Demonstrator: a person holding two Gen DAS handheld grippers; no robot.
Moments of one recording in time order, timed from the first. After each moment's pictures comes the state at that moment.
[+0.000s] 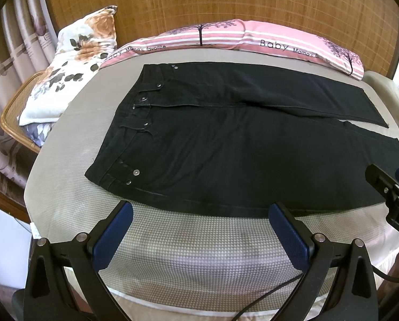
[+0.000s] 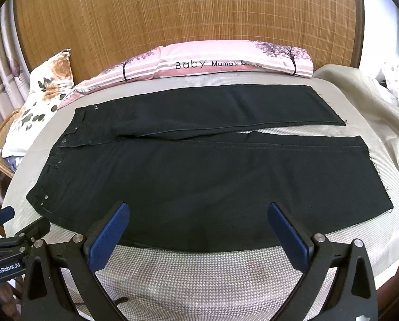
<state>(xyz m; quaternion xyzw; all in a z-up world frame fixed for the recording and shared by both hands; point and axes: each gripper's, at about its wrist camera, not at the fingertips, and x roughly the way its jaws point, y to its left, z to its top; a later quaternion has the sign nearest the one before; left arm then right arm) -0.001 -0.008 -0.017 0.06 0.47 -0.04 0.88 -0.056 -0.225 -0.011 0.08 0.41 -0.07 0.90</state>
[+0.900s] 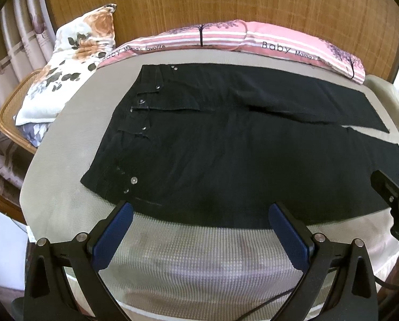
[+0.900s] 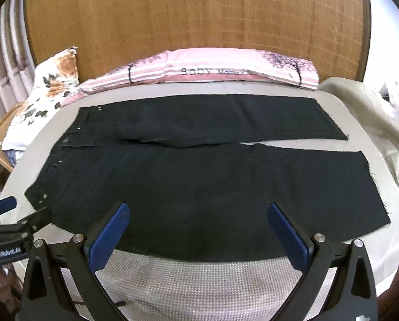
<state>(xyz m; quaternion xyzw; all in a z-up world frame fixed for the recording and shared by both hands) 0.014 -0.003 -0.019 0.05 0.47 -0.05 0.88 -0.048 -0.222 -0.006 0.06 0.40 -0.06 0.91</state>
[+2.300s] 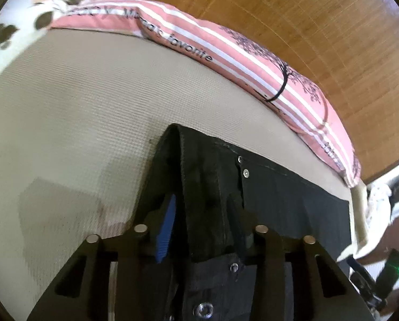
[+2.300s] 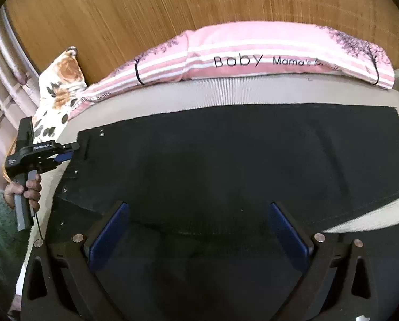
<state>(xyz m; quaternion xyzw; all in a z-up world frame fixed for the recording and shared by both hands) 0.371 0.155 -0.097 -0.20 0.53 -0.18 0.81 0.161 -0.237 -0.043 0.13 0.46 0.04 0.88</state>
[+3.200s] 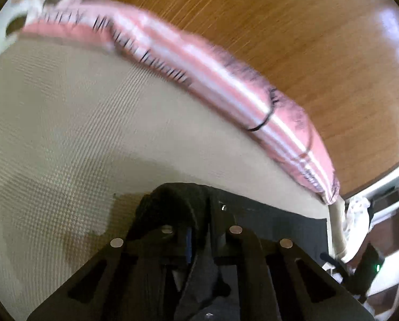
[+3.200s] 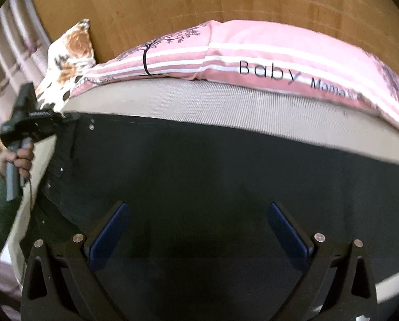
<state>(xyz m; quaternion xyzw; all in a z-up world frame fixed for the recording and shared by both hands) 0.407 0.144 -0.078 -0.24 0.48 -0.22 0.81 0.235 -0.240 -0.047 0.04 0.48 0.11 0.87</state>
